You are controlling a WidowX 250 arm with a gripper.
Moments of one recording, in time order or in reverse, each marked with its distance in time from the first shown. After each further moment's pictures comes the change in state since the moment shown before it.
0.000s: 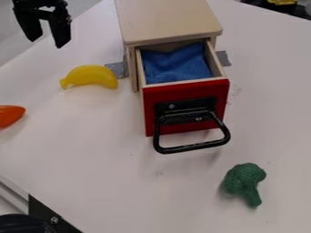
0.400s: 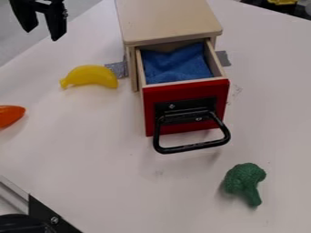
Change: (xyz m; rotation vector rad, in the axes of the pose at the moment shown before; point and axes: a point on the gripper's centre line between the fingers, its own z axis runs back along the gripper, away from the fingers) arm 0.011 0.020 0.001 0.117 -0.068 -0.020
